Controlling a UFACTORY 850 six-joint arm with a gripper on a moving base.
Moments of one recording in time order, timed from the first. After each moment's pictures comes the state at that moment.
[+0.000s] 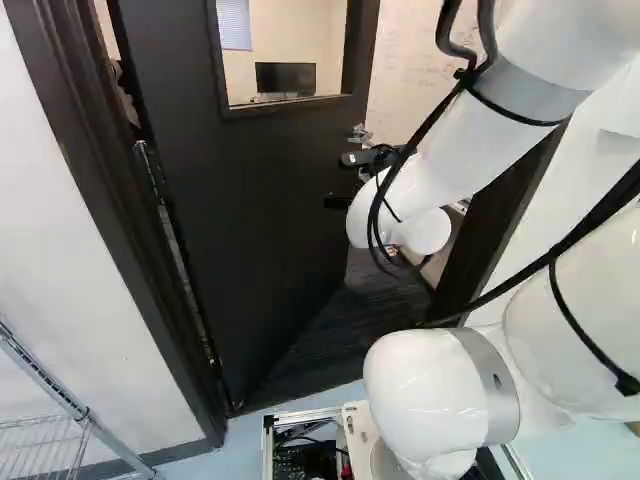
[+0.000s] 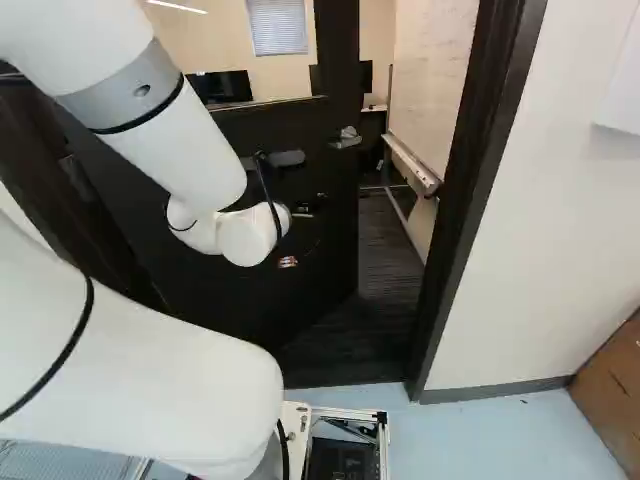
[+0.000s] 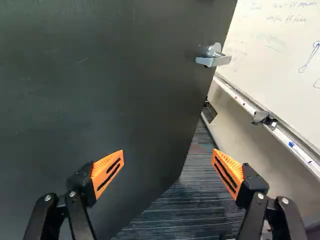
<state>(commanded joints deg) -3.8 16.6 -13.6 -9.2 43.7 0.0</state>
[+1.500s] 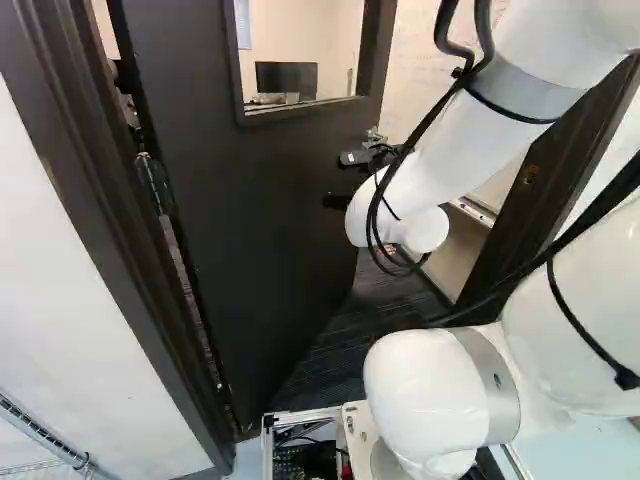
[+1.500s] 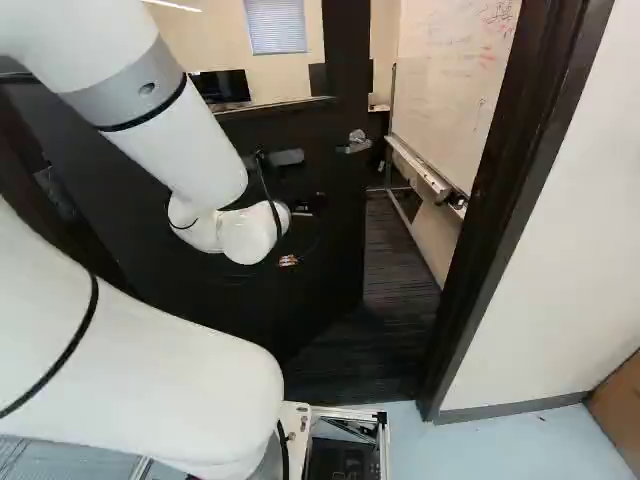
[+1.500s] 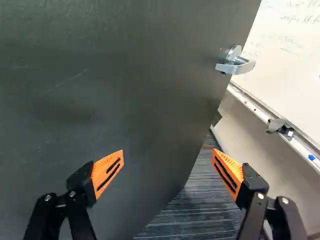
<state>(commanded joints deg) -3.2 15.9 -14.3 -9.2 43.7 0.0</state>
